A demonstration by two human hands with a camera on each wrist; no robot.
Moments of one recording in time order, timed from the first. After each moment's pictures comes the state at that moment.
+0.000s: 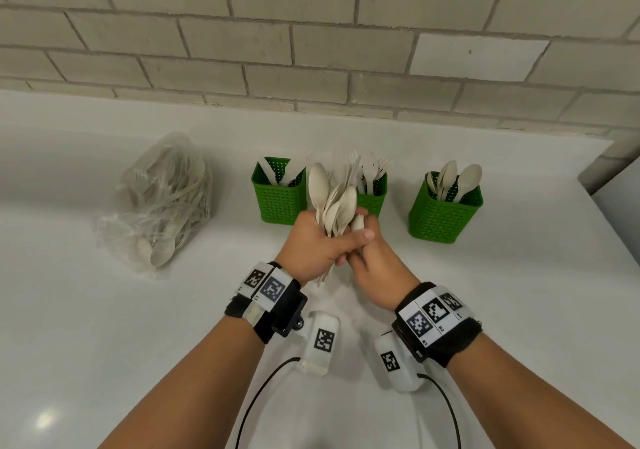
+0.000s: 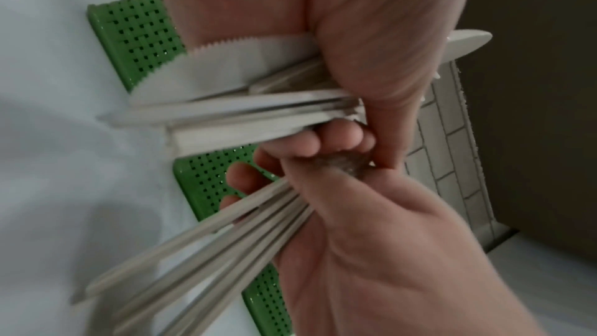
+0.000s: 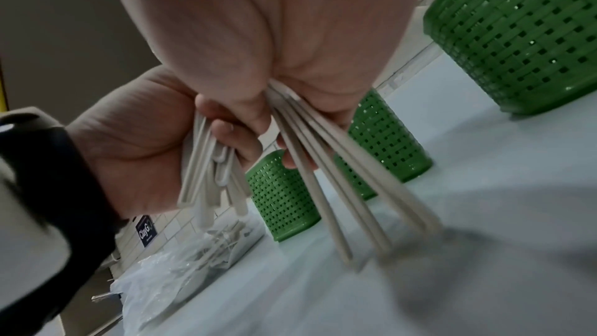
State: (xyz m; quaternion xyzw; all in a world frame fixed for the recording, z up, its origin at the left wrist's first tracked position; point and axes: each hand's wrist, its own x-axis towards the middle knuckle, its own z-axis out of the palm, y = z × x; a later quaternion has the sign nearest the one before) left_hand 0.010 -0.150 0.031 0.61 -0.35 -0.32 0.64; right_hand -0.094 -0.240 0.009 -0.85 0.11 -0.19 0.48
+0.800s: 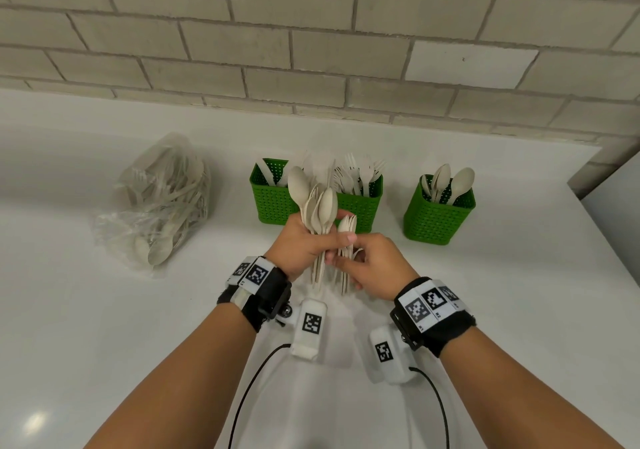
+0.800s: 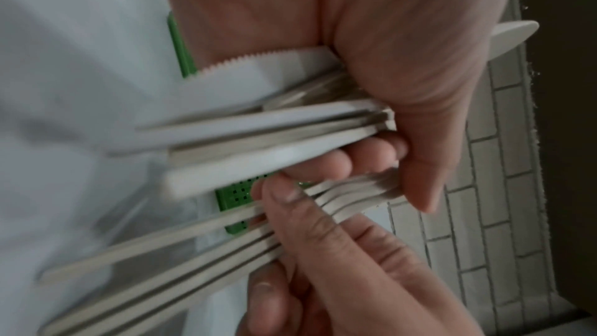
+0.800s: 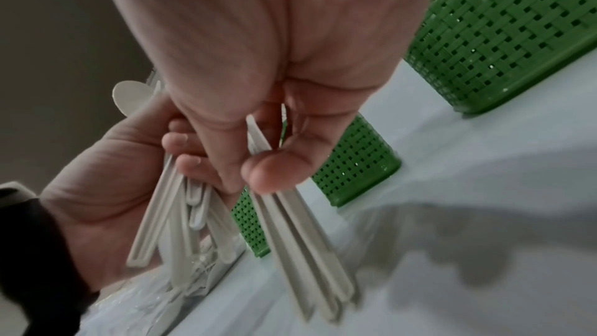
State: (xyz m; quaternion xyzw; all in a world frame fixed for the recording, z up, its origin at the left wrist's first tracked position) left_hand 0.021 -0.147 0.024 0.57 -0.32 -0.37 0.66; right_hand -0.100 -0.251 0.011 -0.87 0.20 -0.09 0.44
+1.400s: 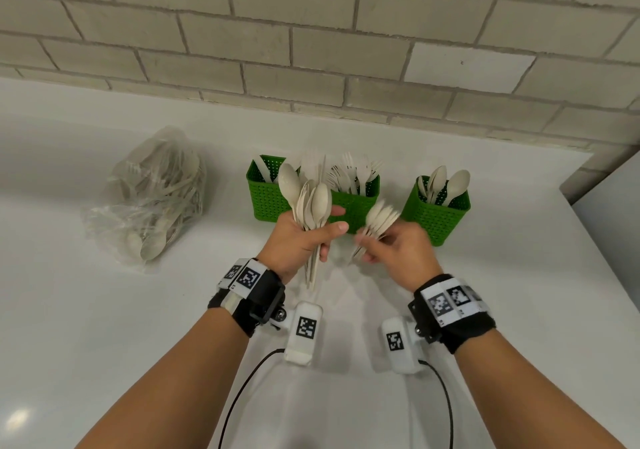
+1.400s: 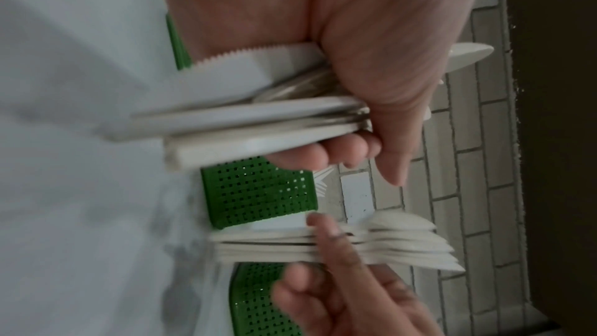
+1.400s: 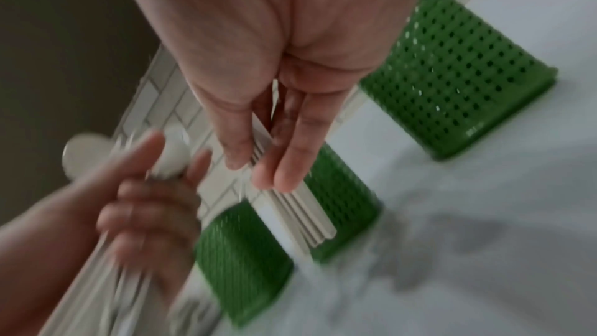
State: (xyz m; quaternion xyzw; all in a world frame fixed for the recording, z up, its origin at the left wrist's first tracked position) left_hand 0.018 -0.146 0.019 0.56 -0.26 -0.36 0.70; right_hand -0.117 -0.276 0.019 -0.82 0.28 -0.21 0.46
